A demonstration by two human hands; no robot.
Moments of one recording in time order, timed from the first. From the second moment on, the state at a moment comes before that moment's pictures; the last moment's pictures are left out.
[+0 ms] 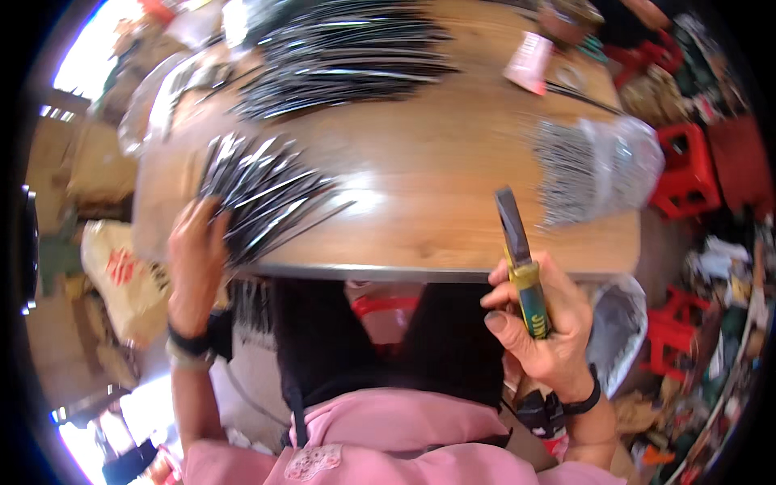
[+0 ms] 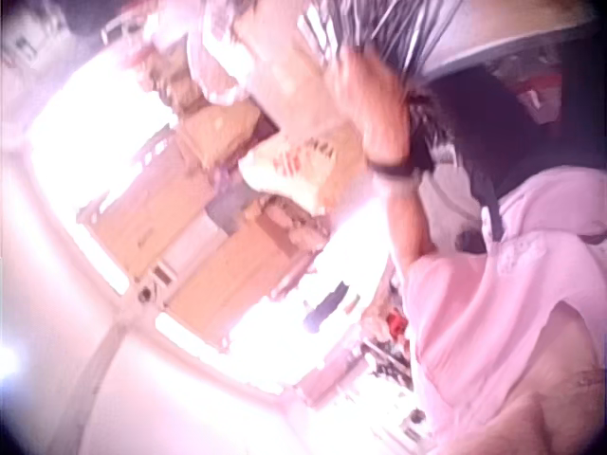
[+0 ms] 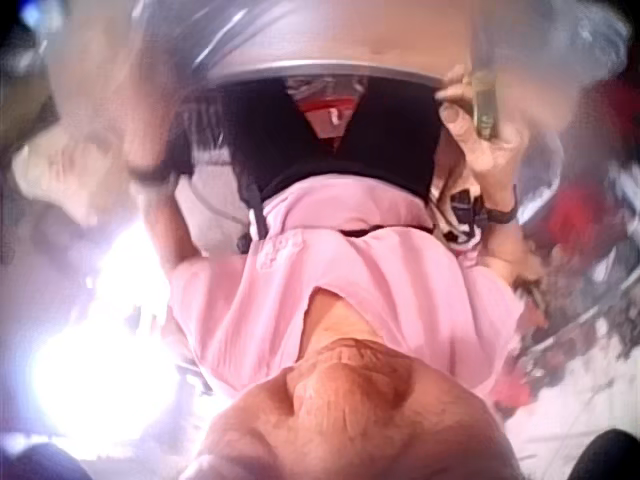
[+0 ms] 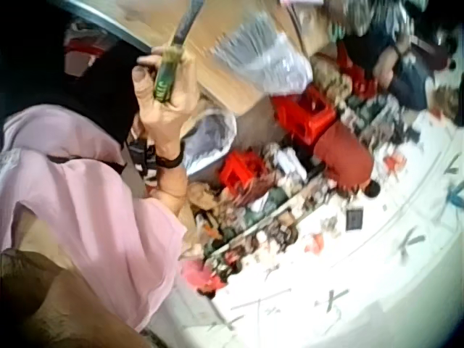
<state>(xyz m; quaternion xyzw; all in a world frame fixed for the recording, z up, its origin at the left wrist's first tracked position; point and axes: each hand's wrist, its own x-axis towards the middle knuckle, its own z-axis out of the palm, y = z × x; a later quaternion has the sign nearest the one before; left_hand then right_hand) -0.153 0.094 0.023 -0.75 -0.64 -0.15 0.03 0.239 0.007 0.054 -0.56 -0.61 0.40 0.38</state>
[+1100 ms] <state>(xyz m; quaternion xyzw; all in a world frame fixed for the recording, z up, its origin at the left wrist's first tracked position) -0.119 0.243 0.049 -0.75 -0.66 0.01 -0.06 0.274 0.111 0.079 -0.51 -0.81 0.15 0.23</state>
